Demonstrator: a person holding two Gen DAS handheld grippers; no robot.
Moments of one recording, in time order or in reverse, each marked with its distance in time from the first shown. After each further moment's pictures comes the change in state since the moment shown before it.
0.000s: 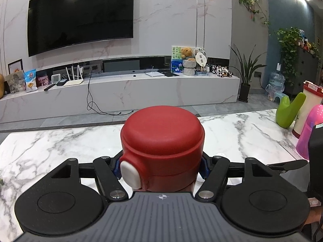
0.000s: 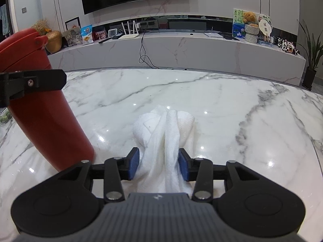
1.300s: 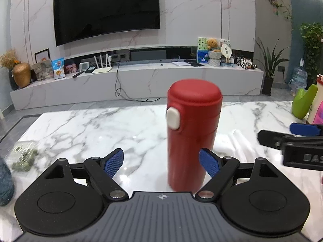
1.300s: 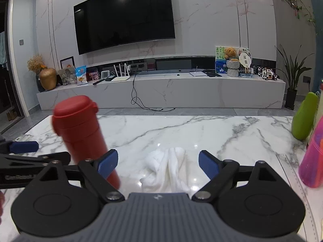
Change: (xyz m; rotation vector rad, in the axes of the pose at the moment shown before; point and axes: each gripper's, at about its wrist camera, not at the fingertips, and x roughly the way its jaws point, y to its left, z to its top) left arm -0.059 0.002 -0.023 -0.056 0.073 0.171; right arm -0.115 0.031 -0.012 0.055 -0.251 -0.061
